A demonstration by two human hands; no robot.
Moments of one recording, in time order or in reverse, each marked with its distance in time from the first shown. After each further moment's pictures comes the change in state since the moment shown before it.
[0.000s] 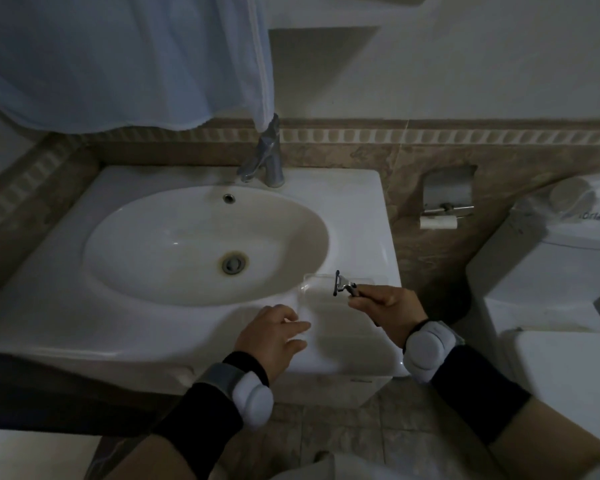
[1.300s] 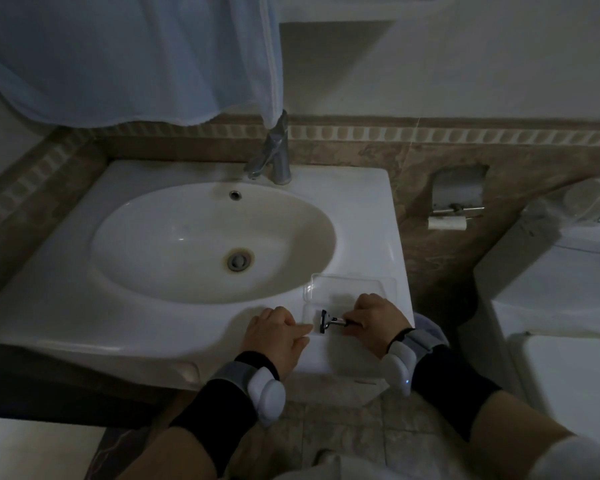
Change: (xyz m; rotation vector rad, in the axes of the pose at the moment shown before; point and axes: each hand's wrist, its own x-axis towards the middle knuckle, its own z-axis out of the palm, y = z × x) left_hand 0.011 -0.011 0.014 0.249 -0.051 -0.076; right_hand 0.020 0.019 0.027 -0.686 -0.351 -0.182
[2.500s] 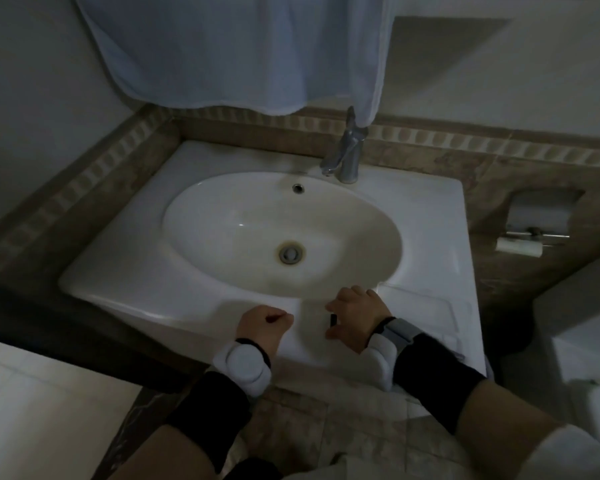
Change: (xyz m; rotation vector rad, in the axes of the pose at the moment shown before) left_hand -0.025 -0.078 -0.030 -0.881 0.244 -0.629; right_hand 0.060 -0.109 -0.001 -0.234 -0.140 -0.172
